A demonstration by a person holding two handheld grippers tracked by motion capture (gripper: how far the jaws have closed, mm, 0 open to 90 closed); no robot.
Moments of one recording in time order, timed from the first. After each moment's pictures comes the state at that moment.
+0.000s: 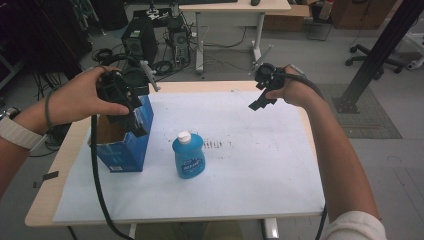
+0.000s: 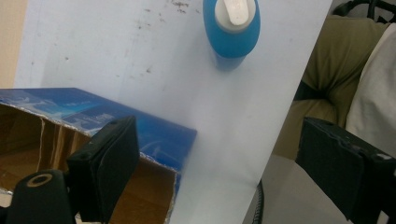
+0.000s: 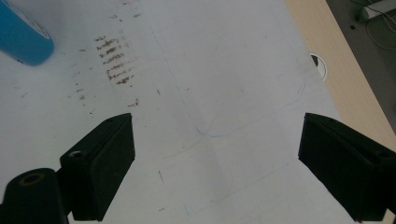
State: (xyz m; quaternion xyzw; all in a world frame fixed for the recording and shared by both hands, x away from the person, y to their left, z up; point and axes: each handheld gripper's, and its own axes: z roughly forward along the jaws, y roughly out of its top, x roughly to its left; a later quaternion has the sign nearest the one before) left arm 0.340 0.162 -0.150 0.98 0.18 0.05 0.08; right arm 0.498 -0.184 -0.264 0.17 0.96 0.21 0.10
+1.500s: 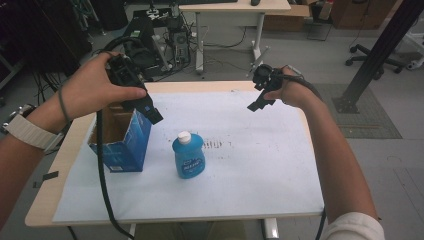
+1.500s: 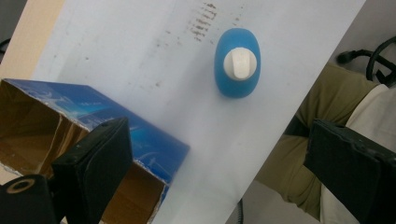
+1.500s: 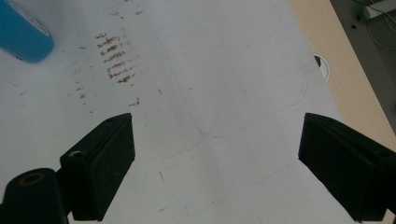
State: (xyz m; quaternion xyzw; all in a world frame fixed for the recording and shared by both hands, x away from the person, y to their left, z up) left arm 0.341 0.133 -0.120 0.96 0.26 0.07 0.10; right arm 0.496 -0.179 -0.265 0.16 0.96 0.20 0.10
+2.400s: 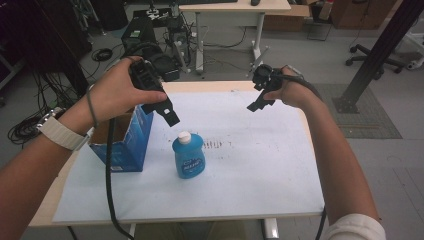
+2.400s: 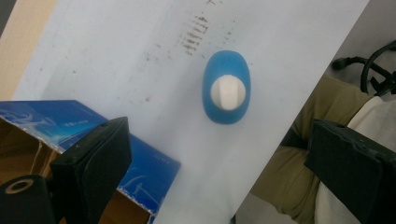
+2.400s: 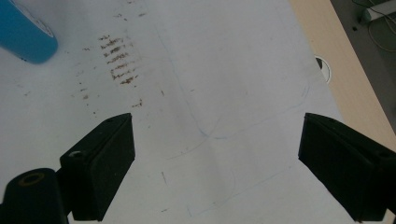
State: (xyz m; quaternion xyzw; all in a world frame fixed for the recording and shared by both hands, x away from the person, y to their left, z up) left arm 0.350 0.105 -0.135 0.96 0.27 0.06 0.10; right arm 0.494 -0.177 -0.264 0.16 0.96 0.20 0.10
